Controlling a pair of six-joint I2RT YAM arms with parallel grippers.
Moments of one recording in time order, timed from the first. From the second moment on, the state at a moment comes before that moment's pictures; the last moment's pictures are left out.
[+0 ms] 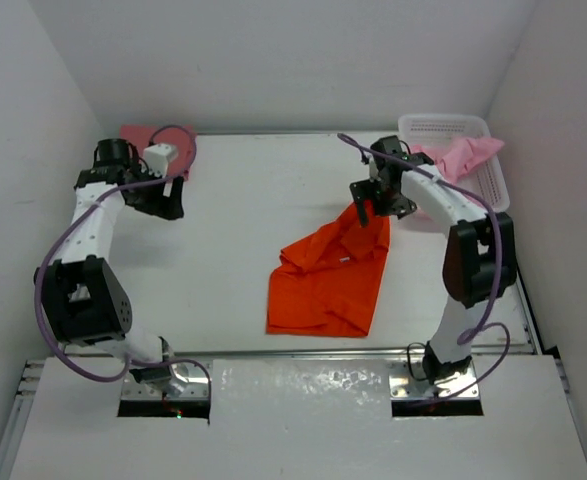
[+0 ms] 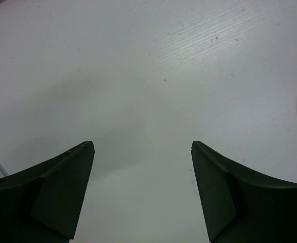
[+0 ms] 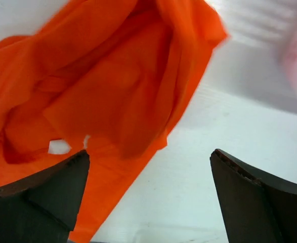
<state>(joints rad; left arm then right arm) 0.21 1.53 1.33 -0.82 0.39 0.44 0.24 1.88 1.46 -0.84 0.02 0.01</state>
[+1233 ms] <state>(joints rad) 0.20 1.45 1.13 -0.80 0.37 0.45 1.10 2.09 1.47 -0.63 0.00 -0.25</state>
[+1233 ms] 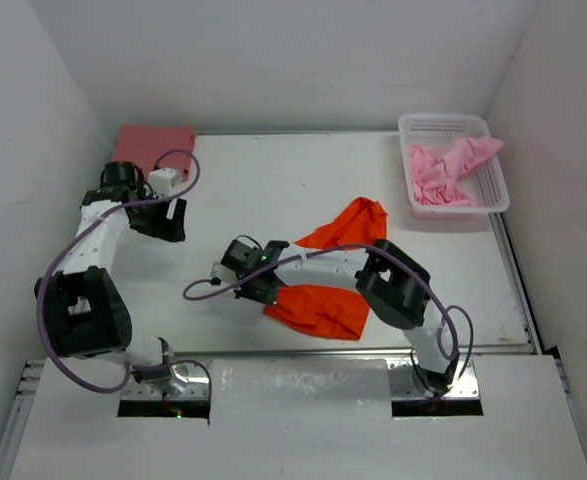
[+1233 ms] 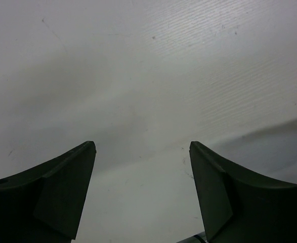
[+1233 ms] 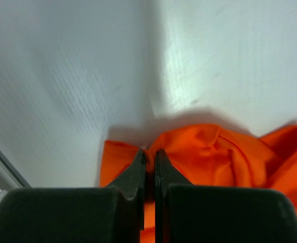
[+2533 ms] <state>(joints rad) -0.64 1.44 1.08 -0.69 0.45 0.57 0.70 1.23 0.42 0.18 -0.18 0.50</state>
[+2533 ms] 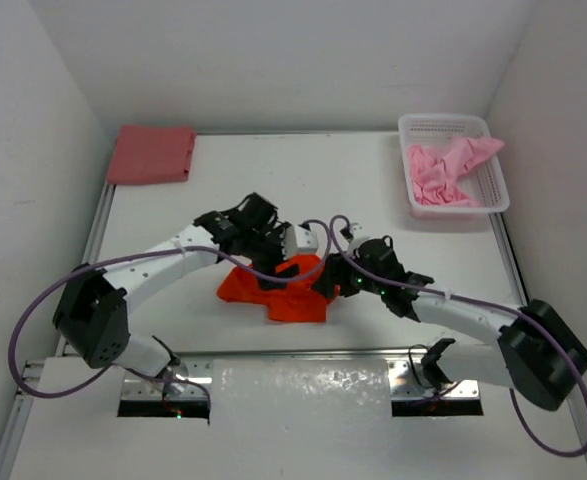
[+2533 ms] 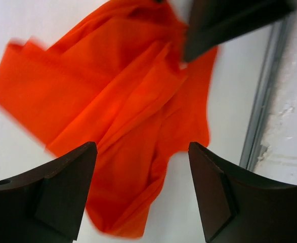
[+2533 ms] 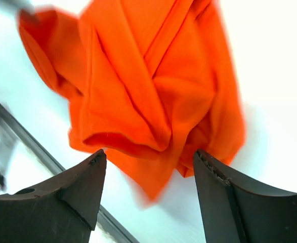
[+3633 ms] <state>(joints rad) -0.63 1.47 1.20 -0.60 0.29 0.41 0.77 1.37 0.34 0.28 -0.24 0.63</state>
